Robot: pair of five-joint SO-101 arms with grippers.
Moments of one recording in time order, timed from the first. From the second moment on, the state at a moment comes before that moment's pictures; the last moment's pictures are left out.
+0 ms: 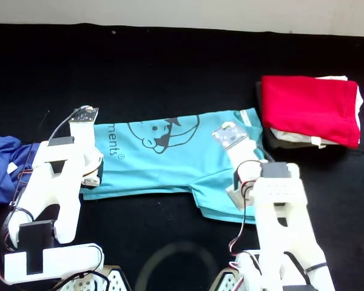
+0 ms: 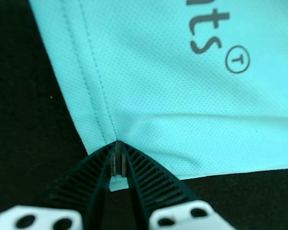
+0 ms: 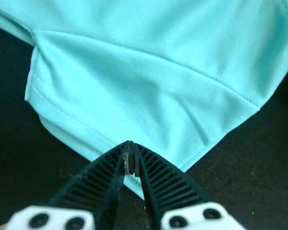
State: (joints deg) left arm -15.2 -5.1 45.7 52.0 -9.9; right arm -8.2 -33.8 55.5 62.4 34.4
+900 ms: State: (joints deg) left arm -15.2 -5.1 45.7 52.0 -9.9; right arm -10.1 -27.2 59.5 69.1 55.4
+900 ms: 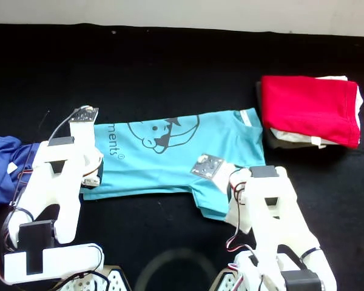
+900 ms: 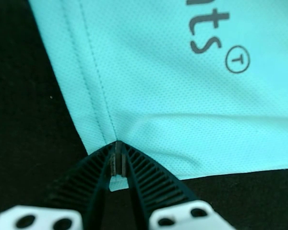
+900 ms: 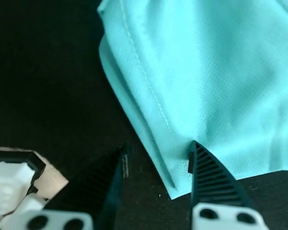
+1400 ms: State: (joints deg) left arm -15.2 -5.1 45.7 52.0 -9.9; right arm -10.1 -27.3 67.0 59.1 56.8
